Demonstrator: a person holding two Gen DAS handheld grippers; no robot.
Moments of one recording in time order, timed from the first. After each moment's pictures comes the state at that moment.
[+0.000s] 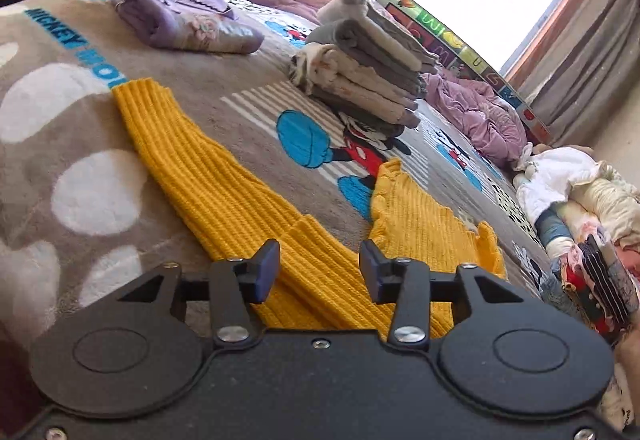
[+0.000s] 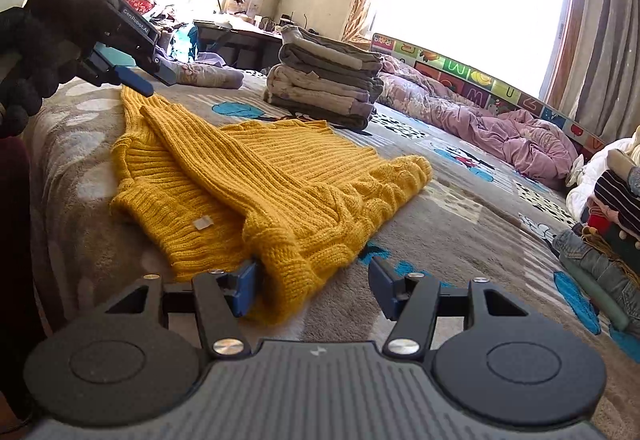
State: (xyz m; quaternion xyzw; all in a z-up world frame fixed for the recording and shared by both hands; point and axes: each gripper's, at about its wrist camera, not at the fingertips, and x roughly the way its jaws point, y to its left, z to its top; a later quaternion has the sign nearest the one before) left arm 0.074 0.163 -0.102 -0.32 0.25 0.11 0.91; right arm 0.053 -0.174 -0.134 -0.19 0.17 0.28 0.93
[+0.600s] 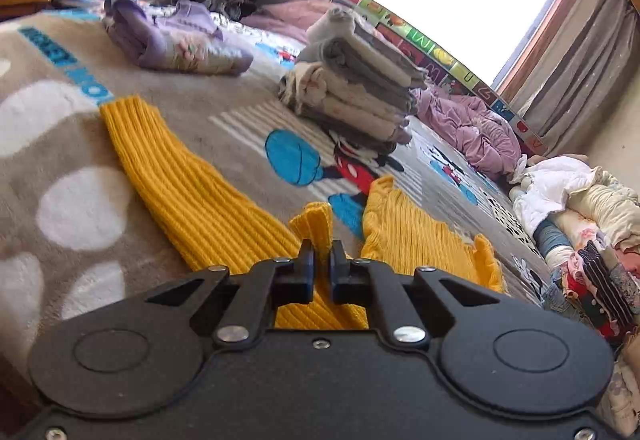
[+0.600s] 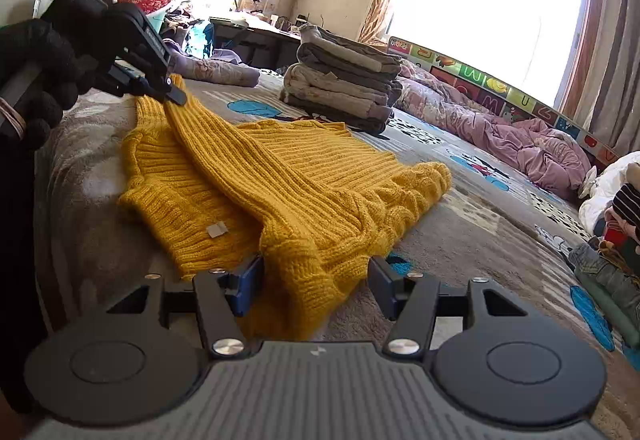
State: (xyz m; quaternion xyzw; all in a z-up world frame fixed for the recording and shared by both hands) left arm 0.071 0.150 -0.091 -0.29 0.20 0.11 0.93; right arm 0.057 -0.159 -0.140 -0.20 0.17 0.30 0.92
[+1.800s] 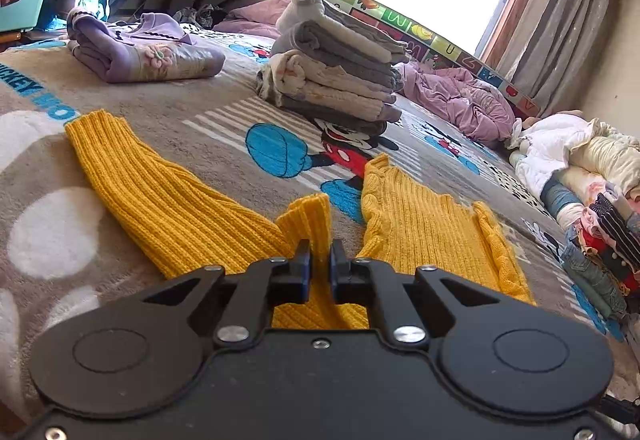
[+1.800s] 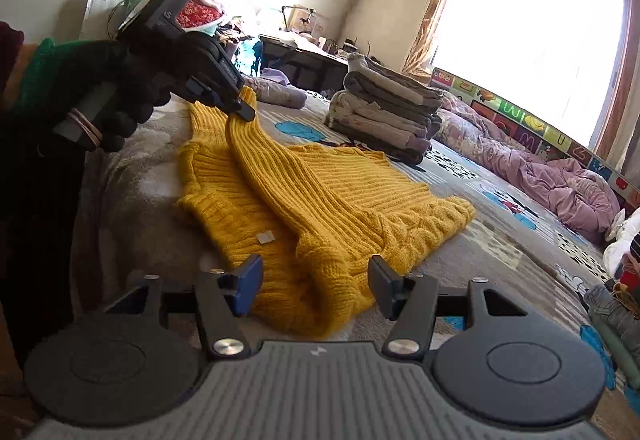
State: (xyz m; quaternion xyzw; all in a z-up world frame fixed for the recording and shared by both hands) left arm 0.101 0.138 -0.116 -0.23 0.23 0.08 0.94; right arm 0.035 -0.174 -0.123 -0.20 0.13 0.37 0.90
